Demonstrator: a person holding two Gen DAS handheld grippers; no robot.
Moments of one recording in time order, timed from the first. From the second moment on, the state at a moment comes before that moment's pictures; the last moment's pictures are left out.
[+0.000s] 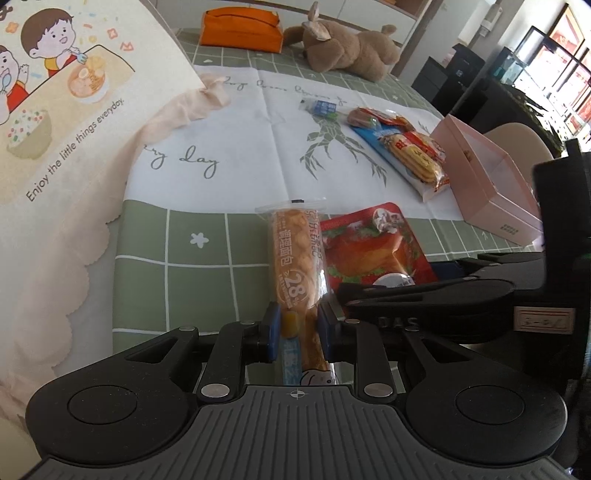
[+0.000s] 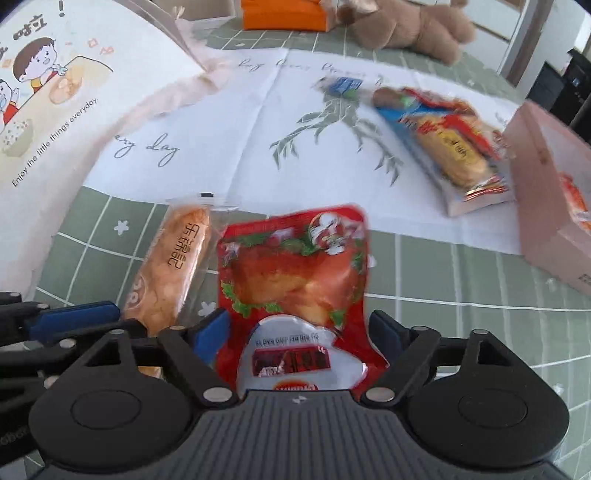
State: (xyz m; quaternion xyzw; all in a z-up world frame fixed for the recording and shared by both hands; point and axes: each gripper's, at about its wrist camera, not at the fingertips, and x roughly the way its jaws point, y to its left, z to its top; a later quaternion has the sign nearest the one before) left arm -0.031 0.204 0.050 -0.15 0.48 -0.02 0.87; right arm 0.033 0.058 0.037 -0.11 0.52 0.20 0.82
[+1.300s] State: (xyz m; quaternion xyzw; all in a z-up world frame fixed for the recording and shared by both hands) left arm -0.004 0.144 0.032 -0.11 0.50 -0.05 0.86; right arm 0.009 -0.078 0.025 -0.06 0.48 0.14 0.87
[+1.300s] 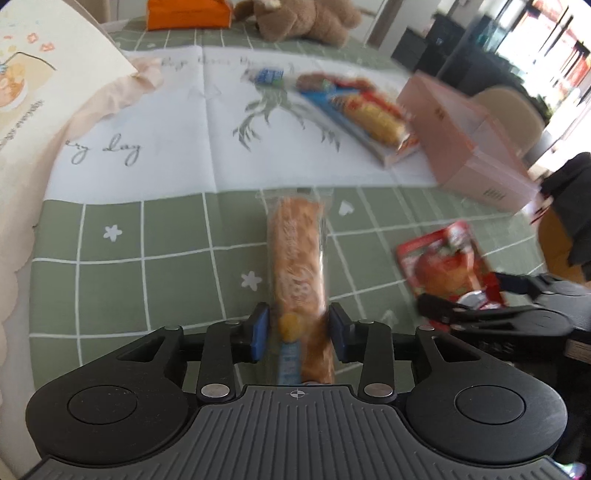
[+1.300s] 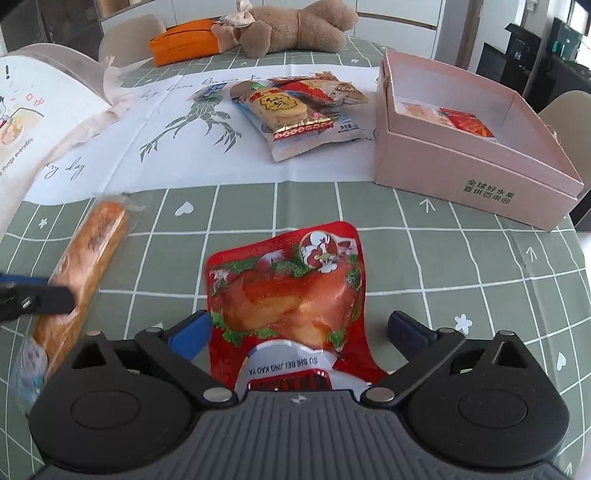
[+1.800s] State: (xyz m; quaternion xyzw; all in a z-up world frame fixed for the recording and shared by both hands) left arm -0.012 0.115 0.028 -0.09 0.50 -0.11 0.85; right arm -0.010 -0.086 0.039 -0.10 0.49 0.17 0.85
